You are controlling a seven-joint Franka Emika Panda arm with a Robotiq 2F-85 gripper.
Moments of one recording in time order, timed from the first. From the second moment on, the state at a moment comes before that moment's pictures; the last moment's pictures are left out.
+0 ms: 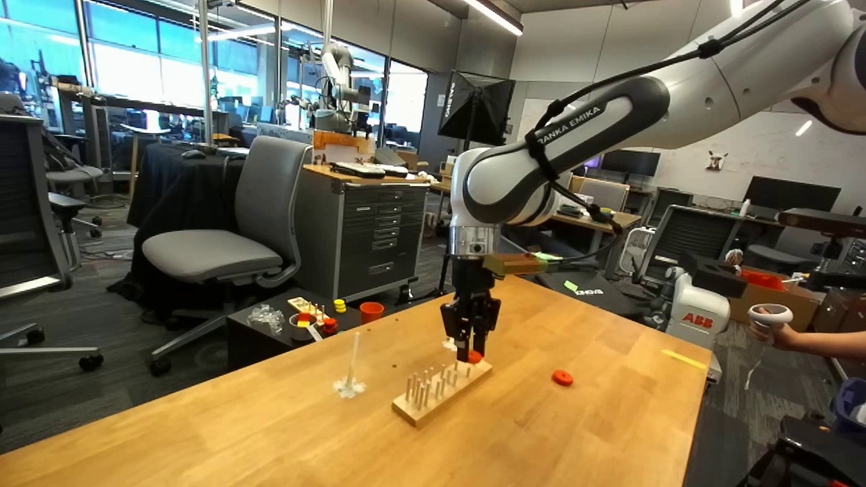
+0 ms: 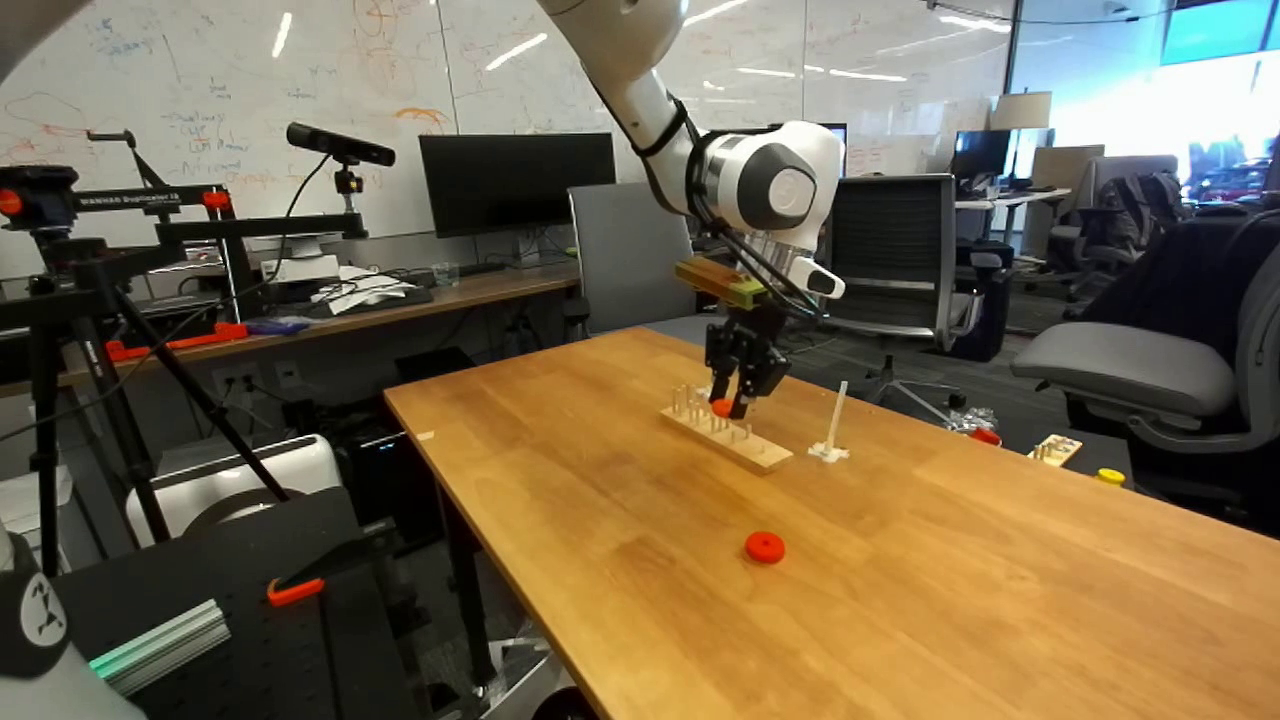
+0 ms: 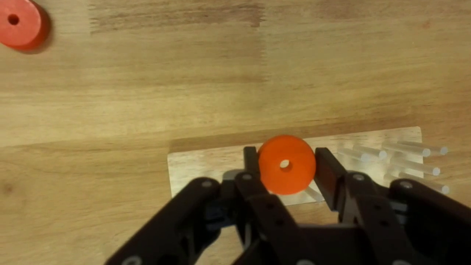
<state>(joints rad) 0.09 0.86 0.09 -1.43 0.09 2.04 0.14</state>
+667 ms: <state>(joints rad) 0.07 0.95 0.08 -1.33 0.09 1.99 0.15</state>
